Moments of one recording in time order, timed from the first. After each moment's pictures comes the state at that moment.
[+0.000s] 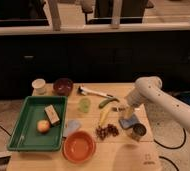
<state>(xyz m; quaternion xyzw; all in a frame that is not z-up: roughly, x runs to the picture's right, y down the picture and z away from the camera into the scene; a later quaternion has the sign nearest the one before) 0.214 0.123 0.888 -0.29 -0.09 0.11 0.95</state>
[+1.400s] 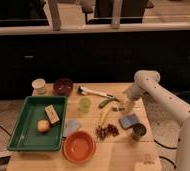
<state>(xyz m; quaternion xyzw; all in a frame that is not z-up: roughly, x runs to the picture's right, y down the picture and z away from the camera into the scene) 0.225 0.098 0.921 -0.30 -0.12 0.07 0.94</state>
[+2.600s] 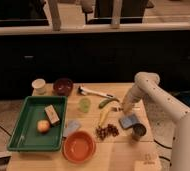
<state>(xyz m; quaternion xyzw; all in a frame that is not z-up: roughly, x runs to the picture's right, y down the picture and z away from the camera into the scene) 0.229 0.124 0.928 -0.33 -0.13 0.08 0.93</state>
